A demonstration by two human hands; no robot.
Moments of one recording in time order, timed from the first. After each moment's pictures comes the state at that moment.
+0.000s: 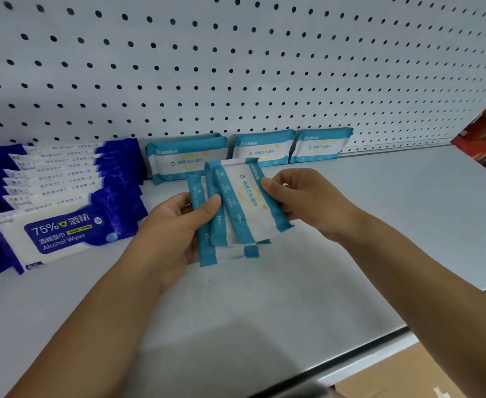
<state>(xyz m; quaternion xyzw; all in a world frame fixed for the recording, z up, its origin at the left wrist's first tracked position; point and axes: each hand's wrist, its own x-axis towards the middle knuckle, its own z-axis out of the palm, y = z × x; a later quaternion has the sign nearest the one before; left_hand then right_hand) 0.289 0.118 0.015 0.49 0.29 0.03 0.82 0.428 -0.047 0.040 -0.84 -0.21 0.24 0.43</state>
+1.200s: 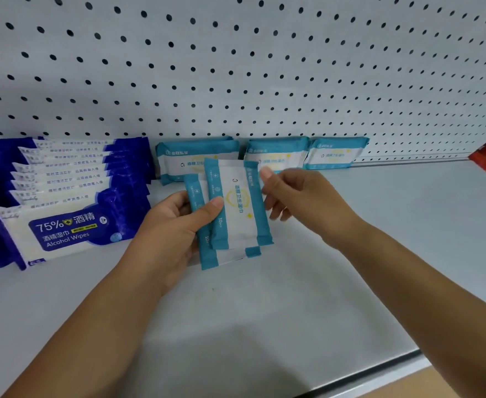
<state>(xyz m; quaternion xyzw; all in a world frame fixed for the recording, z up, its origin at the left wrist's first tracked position) 0.292 0.126 0.011 0.49 0.30 0.07 0.81 0.431 -0.031 0.044 -0.85 -0.24 0.20 0.42</state>
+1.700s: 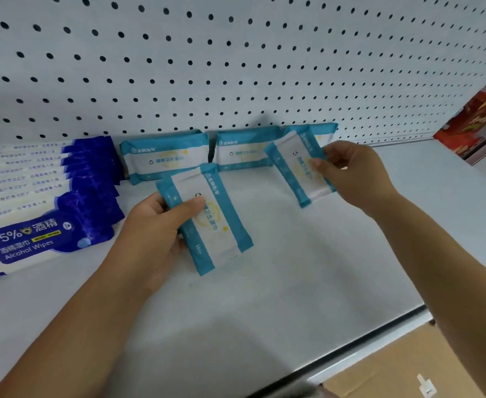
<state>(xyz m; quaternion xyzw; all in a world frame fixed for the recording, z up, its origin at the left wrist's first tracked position) 0.300 0.112 0.007 0.48 0.30 0.09 0.82 0.495 -0.119 0.045 -0.91 -0.18 -0.02 0.36</state>
